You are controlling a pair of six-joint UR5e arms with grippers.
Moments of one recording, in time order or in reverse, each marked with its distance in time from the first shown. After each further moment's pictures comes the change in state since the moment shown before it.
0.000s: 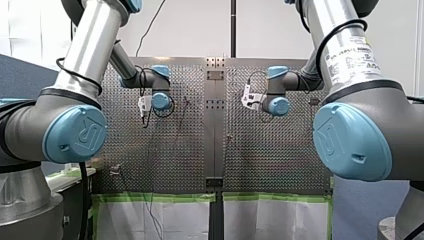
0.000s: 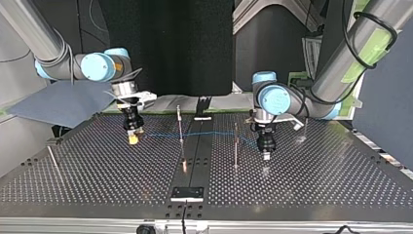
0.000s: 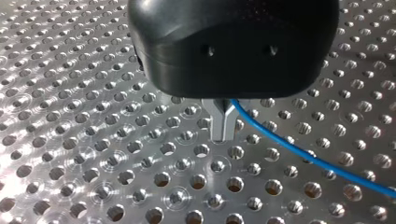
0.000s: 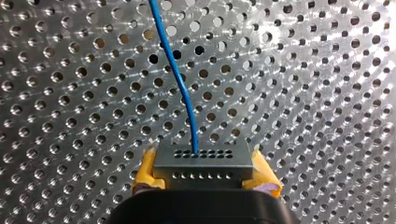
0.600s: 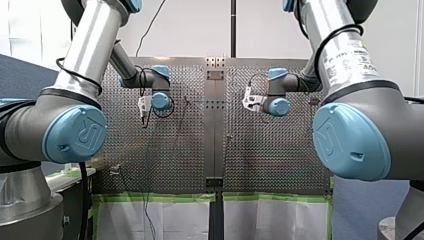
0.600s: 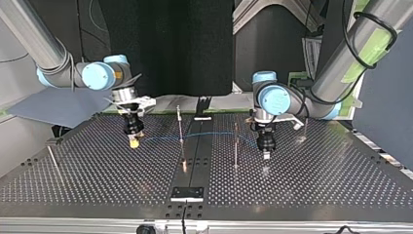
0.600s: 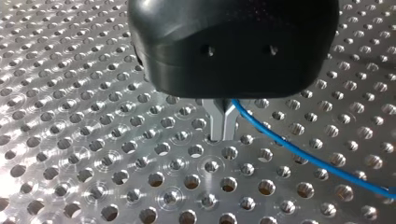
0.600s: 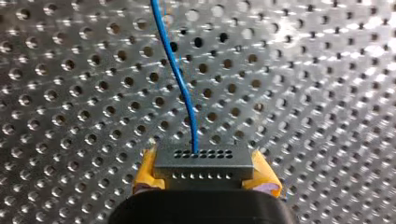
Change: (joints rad) left arm 0.000 0.000 0.000 -0.013 0.000 0.002; right arm -0.012 0.056 -0.074 0.058 -0.018 -0.012
